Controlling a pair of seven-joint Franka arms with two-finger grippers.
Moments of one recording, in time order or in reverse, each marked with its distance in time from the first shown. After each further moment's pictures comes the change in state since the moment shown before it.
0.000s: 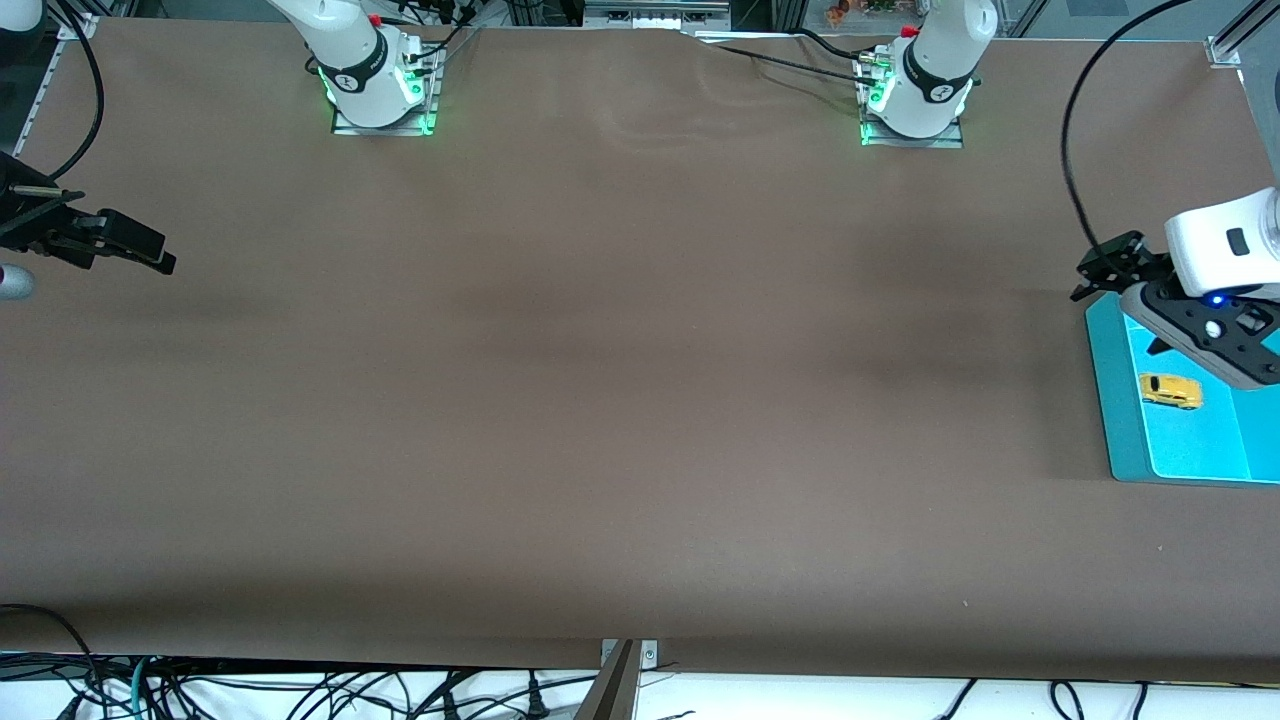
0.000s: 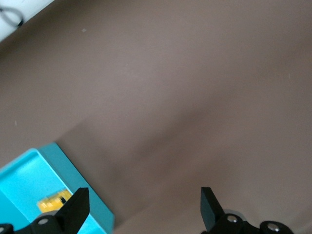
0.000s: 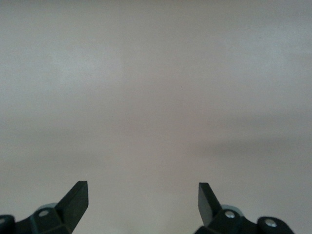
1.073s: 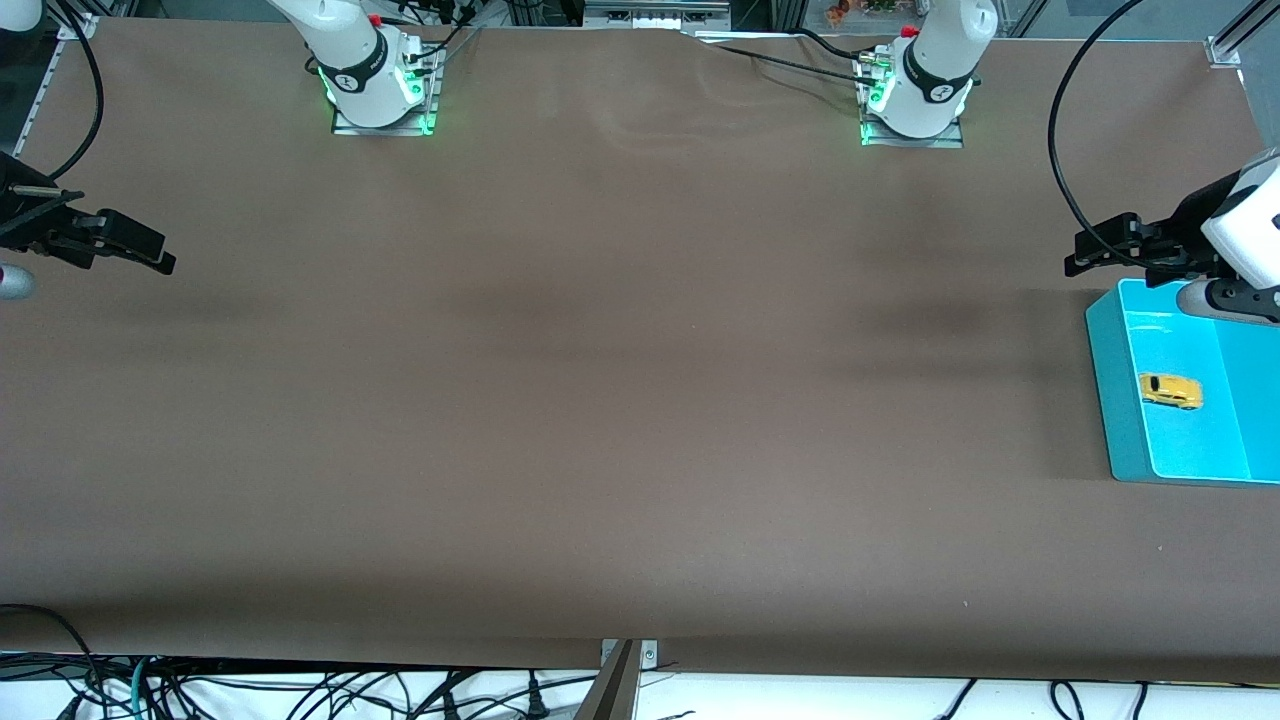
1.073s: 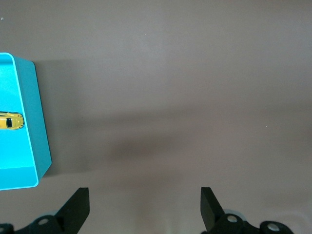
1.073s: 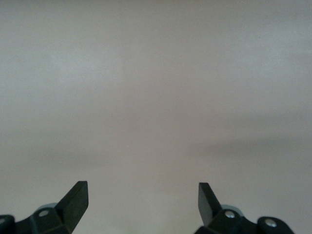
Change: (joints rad) left arm -0.089 -0.099 0.156 -0.113 -0.121 -0.047 -0.356; right arm 0.000 0.000 0.000 0.000 0.000 0.000 0.000
